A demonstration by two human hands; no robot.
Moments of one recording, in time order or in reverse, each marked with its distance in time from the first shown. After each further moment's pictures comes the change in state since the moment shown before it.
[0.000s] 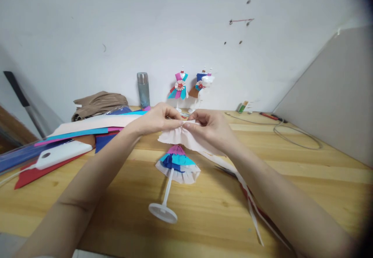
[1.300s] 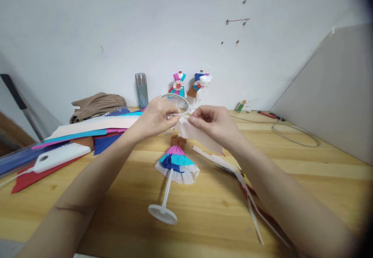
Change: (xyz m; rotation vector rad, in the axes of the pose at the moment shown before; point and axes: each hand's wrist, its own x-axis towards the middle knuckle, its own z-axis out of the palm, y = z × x) left_hand 0.008 -0.016 0.005 0.671 0.410 0.479; right_hand 0.004 -0.008 -0.011 -0.100 0.064 0.031
